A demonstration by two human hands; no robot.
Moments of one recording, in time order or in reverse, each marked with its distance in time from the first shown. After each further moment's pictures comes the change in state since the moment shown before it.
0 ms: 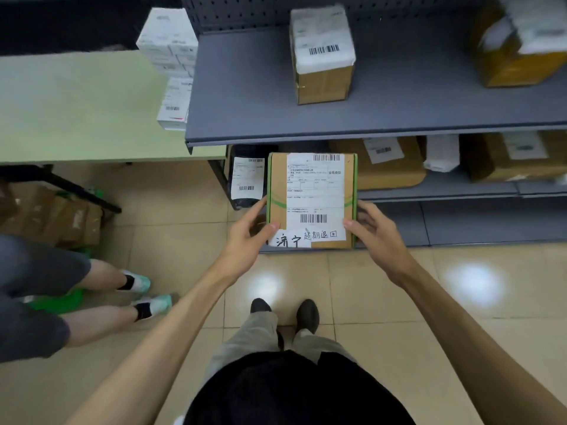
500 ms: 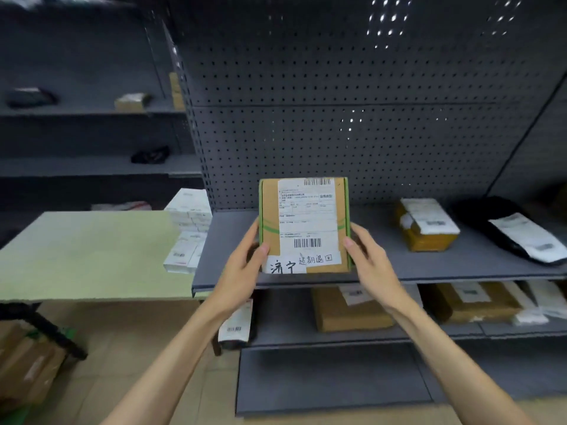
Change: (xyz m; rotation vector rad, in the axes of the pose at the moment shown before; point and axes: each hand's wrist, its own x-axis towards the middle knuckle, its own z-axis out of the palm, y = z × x) left_hand 0.045 0.184 -0.020 0.045 0.084 0.509; right_hand 0.031 -0.187 -0.051 -0.155 0.190 -0.484
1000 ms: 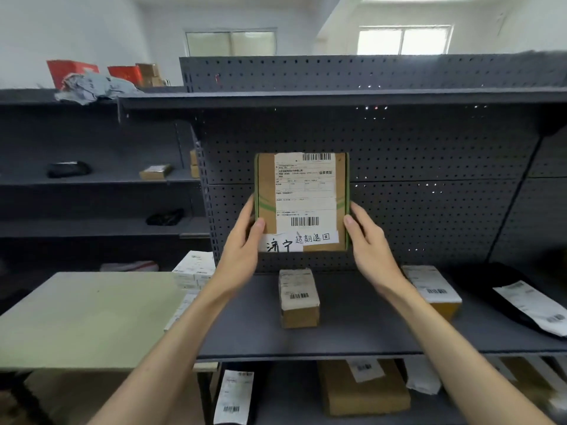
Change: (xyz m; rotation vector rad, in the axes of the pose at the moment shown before) left_hand 0.078 0.111 -0.028 0.011 0.164 0.313; right_hand 0.080 -0.109 -0.026 0.078 0.126 -0.320
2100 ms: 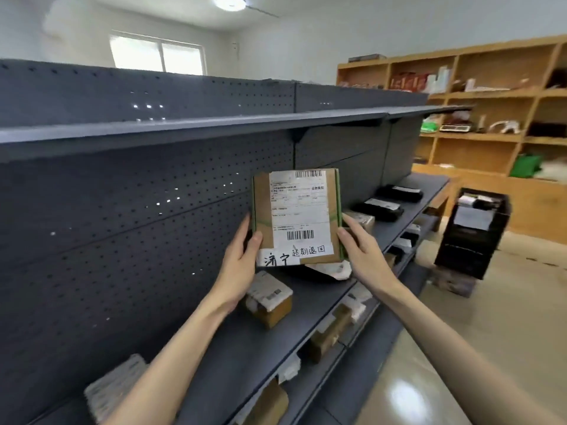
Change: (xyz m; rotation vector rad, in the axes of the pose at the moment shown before) left_hand 0.074 0.024 0.270 -0.429 -0.641 0.036; right_hand -0.070 0.010 -0.219 -0.356 0.616 0.194
